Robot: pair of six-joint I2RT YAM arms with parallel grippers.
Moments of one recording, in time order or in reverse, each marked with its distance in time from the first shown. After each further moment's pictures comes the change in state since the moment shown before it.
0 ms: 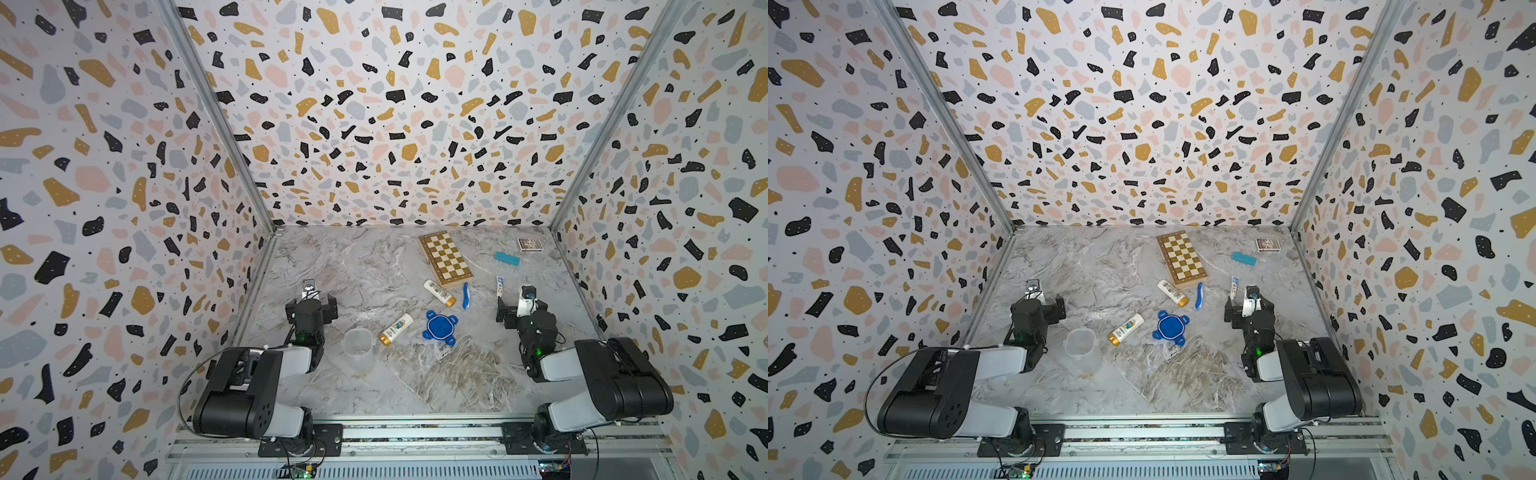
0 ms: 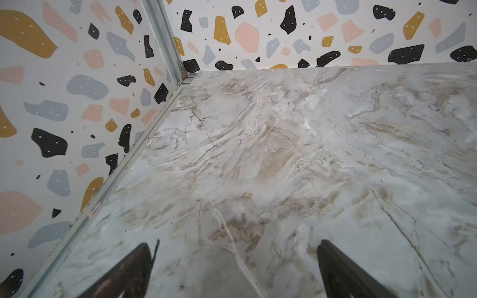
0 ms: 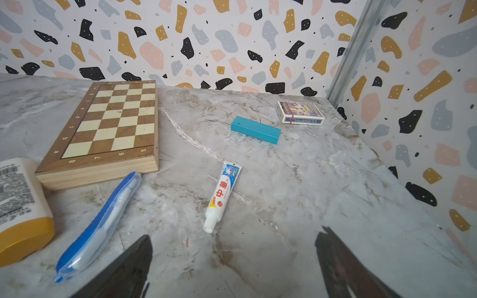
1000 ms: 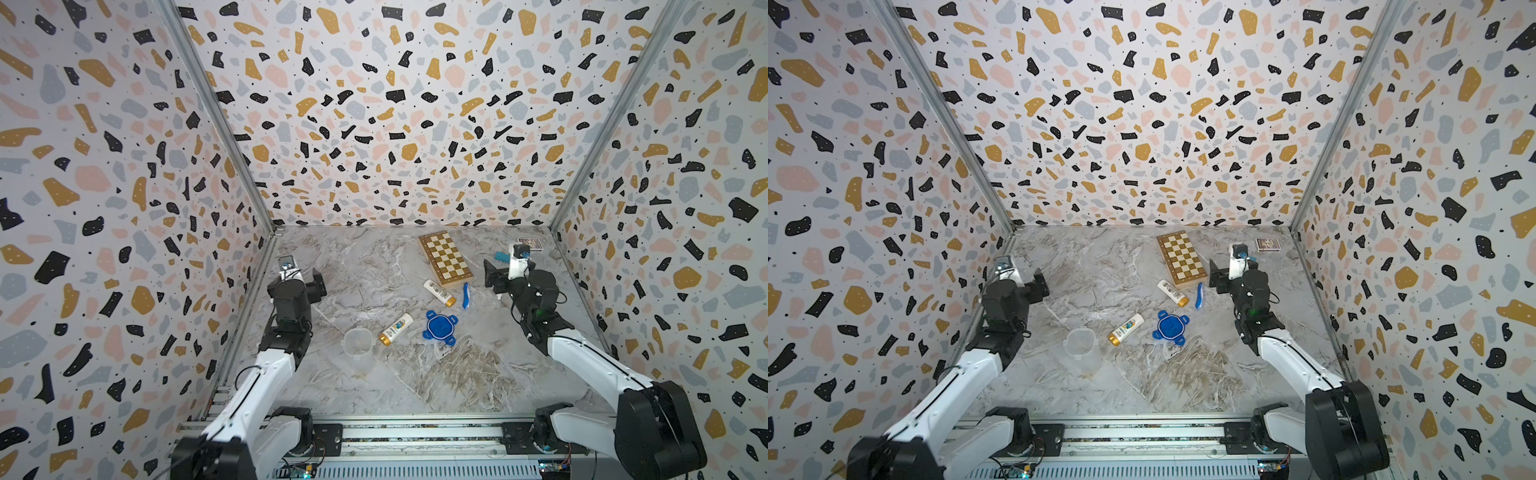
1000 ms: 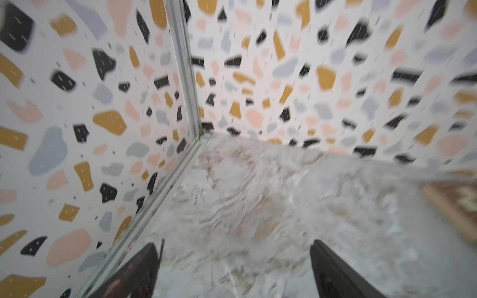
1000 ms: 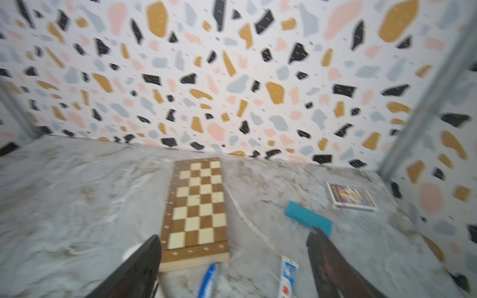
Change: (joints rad) left arm 0.011 -0.486 0.311 -0.594 0.014 -0.124; right arm 0.208 -0.290 0.503 -0.703 -0.058 0.069
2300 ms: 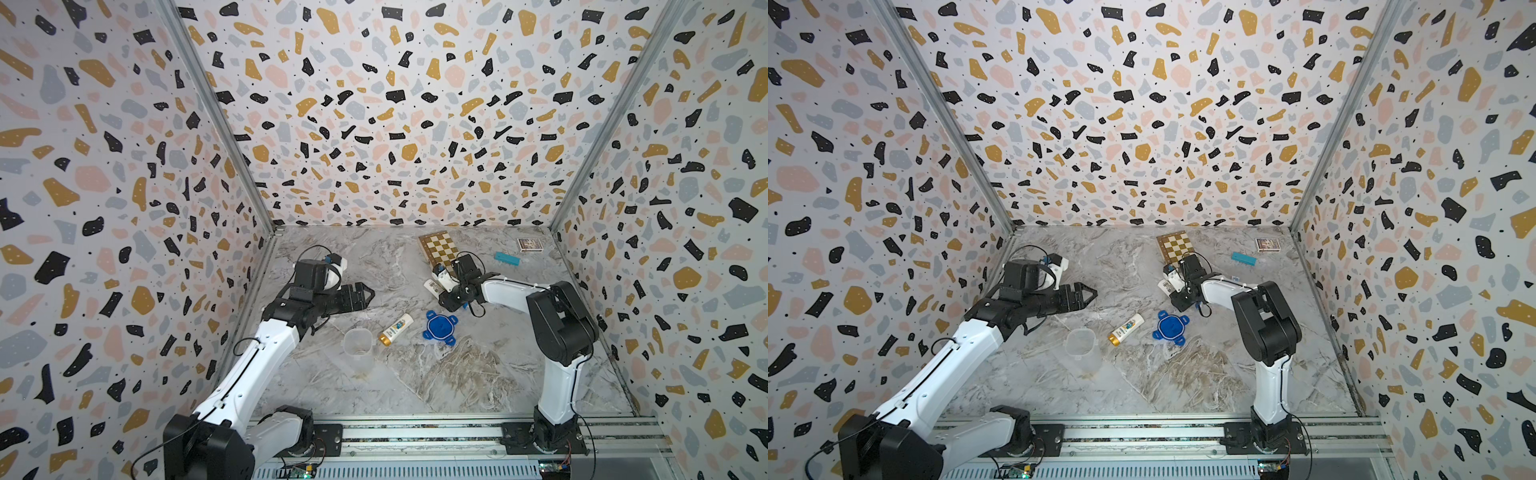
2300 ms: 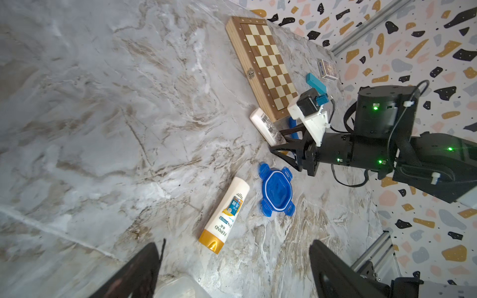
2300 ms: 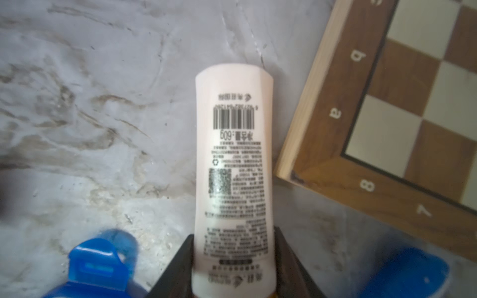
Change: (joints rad) left arm -0.141 0.204 0.312 -0.665 0.762 -0.249; right arm 0.160 0.753 0.527 -0.689 -0.164 -0.248
